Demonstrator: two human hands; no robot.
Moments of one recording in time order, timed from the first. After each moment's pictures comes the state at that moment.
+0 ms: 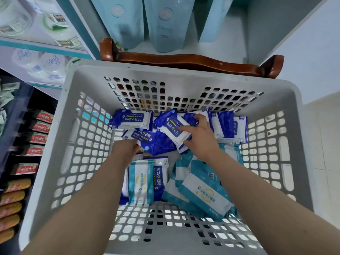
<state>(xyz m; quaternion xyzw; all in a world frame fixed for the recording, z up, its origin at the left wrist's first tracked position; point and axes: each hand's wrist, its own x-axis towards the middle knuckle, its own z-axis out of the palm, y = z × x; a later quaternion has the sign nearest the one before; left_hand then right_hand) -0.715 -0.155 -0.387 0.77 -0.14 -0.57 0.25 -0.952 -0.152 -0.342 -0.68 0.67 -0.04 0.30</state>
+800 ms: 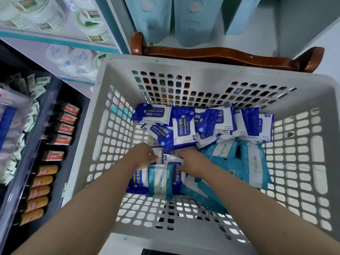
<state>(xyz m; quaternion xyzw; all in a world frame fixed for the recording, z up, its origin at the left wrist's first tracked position) -0.685 -0.119 -0.362 0.65 -0.62 -0.41 -0.17 -0.884 -0.109 -0.368 -0.70 0.53 0.16 0.45</state>
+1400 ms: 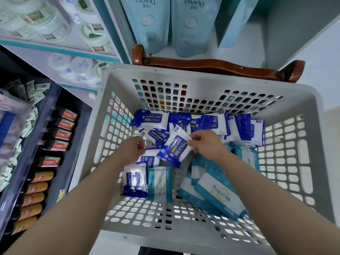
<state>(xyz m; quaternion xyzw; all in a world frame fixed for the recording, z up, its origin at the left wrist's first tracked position) -0.667 -0.135 -0.335 0.70 -0.58 -0.41 -0.03 -0.921 -0.148 -0.322 -0.54 0.66 -0.09 0.51</state>
